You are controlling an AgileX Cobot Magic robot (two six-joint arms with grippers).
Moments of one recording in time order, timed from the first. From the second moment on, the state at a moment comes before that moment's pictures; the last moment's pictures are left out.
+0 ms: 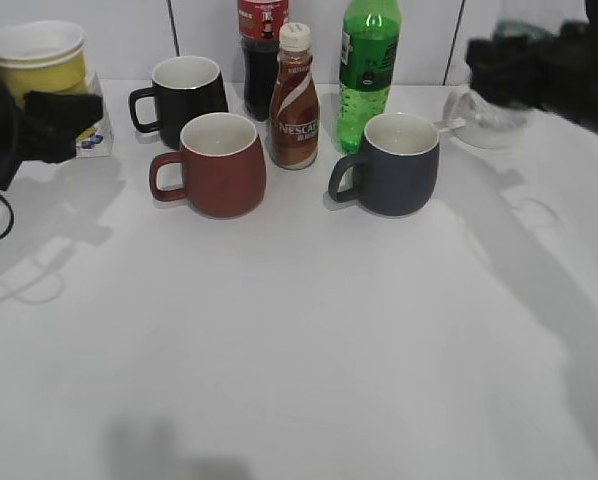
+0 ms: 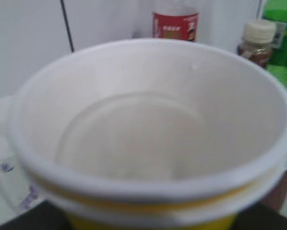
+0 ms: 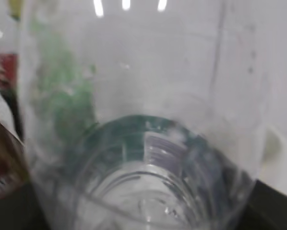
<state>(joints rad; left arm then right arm) -0.12 1.52 -0.64 0.63 -0.64 -0.40 0.24 1.65 -0.80 -0.06 -0.63 0.12</state>
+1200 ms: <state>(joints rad) -0.07 2.00 -0.72 0.41 -0.99 -0.15 0.16 1.65 -0.70 0.02 -0.62 -0.04</state>
